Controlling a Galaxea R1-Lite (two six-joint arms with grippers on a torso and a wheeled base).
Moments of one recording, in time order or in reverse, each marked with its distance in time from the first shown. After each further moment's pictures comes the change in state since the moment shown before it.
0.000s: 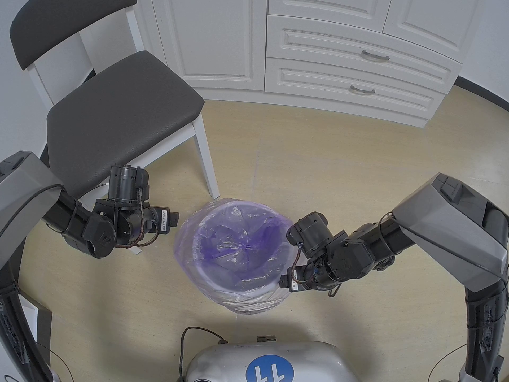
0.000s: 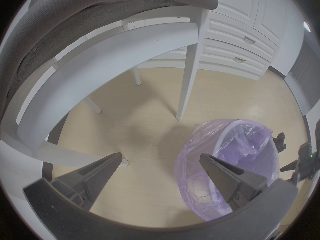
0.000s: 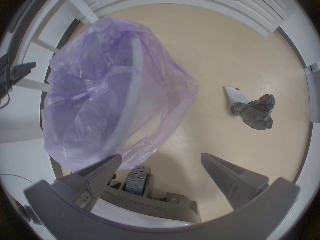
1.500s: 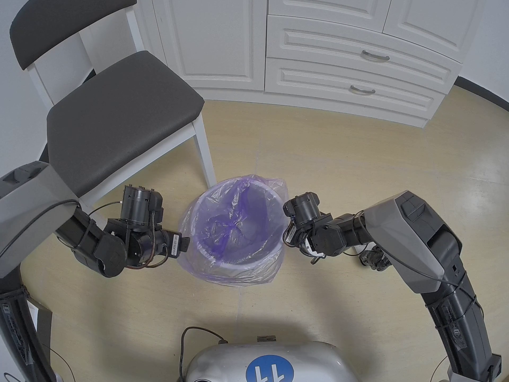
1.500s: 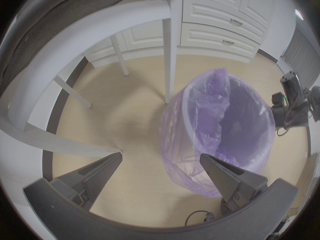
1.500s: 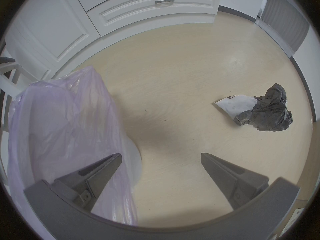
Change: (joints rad) left arm -0.057 0.036 0.090 -0.038 -0.009 0.050; right arm -0.116 0.325 -0.512 -0.052 -0.204 0.359
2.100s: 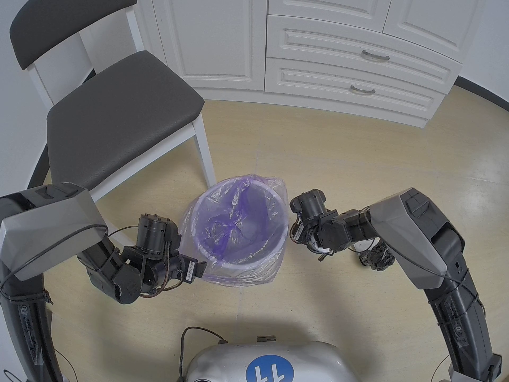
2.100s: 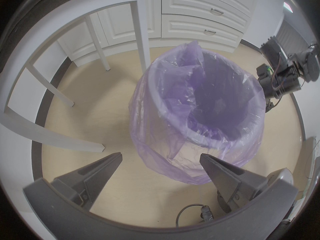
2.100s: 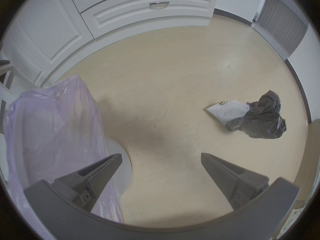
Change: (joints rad) left arm -0.061 0.113 0.116 -0.202 -0.059 0.041; right arm -0.030 0.000 -0.015 0.040 -0.031 -0.014
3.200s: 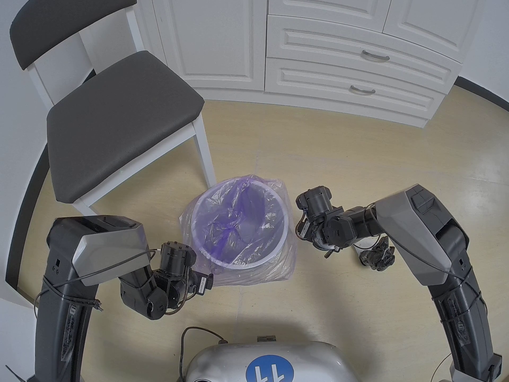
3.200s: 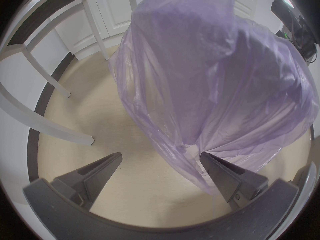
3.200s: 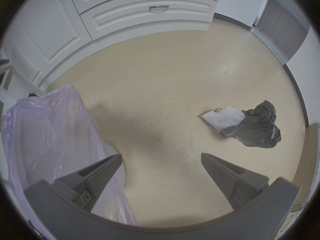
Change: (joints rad) left arm -0.005 0.336 -0.114 -0.226 0.074 -0.003; right arm -0.024 -0.021 0.018 -0.003 -0.018 -0.042
